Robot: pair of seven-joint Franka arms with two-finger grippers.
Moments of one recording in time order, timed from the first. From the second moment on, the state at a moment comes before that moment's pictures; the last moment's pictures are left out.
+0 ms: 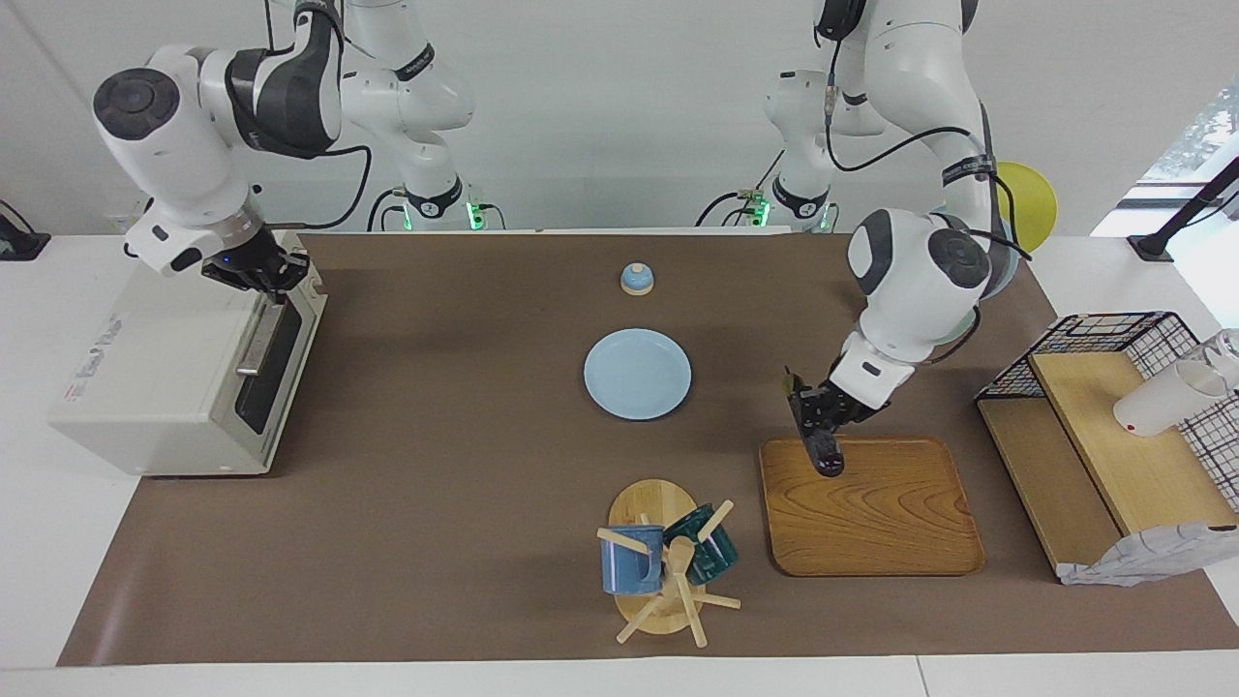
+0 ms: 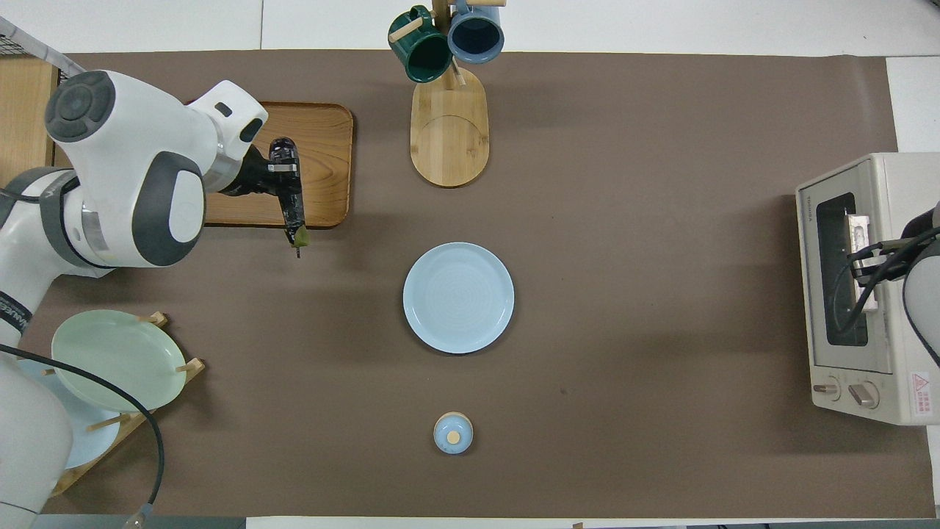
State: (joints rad) left arm -0.24 0.34 0.03 -1.73 -0.19 2.16 -0.11; right arm -0.04 -0.06 -0.06 -1.87 -0.11 1.67 -0.15
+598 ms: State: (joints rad) left arm -0.15 0.54 0.03 -1.59 -0.18 2.24 -0.01; right arm -0.04 -0.08 -0.05 -1.86 -0.03 1.67 -0.15
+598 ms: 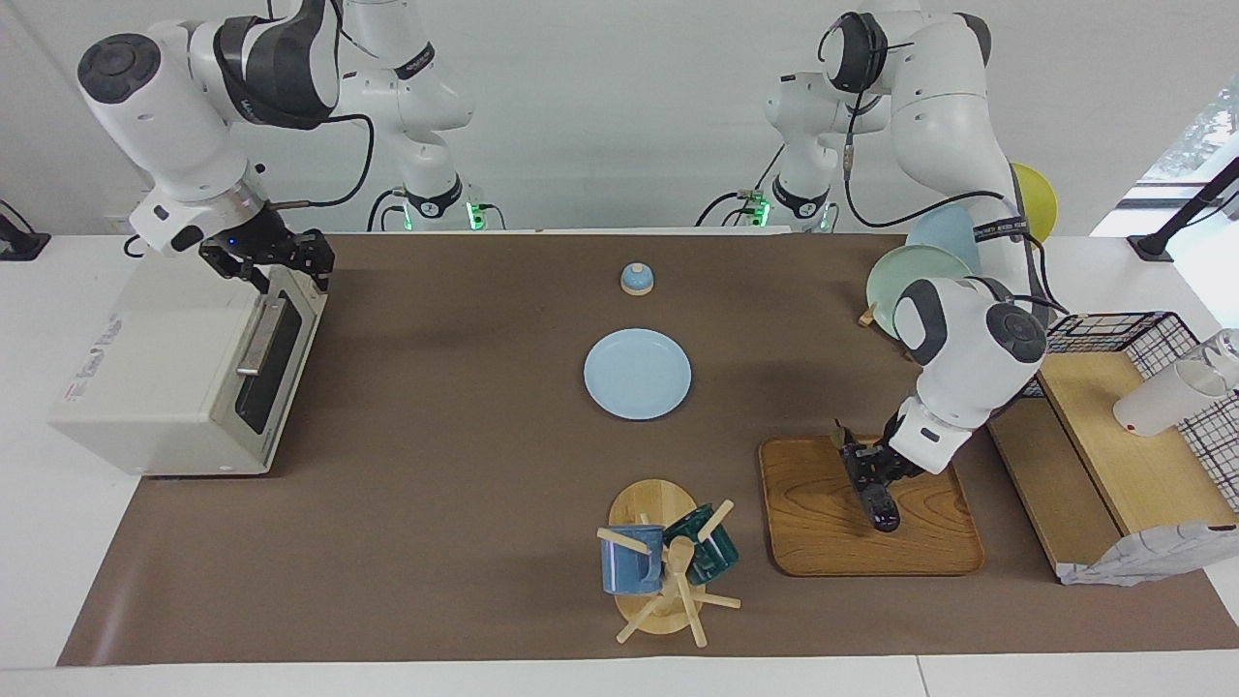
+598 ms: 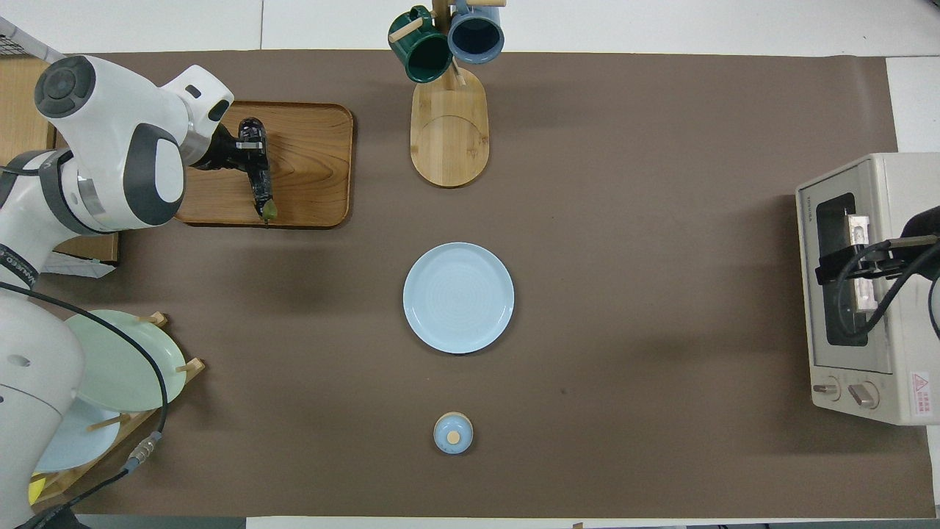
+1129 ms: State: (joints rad) left arm -0.15 0.54 0.03 -1.59 -0.18 2.24 0.01; right arm -0.04 -0.09 -0.05 -1.82 -0.03 1.62 -0.15
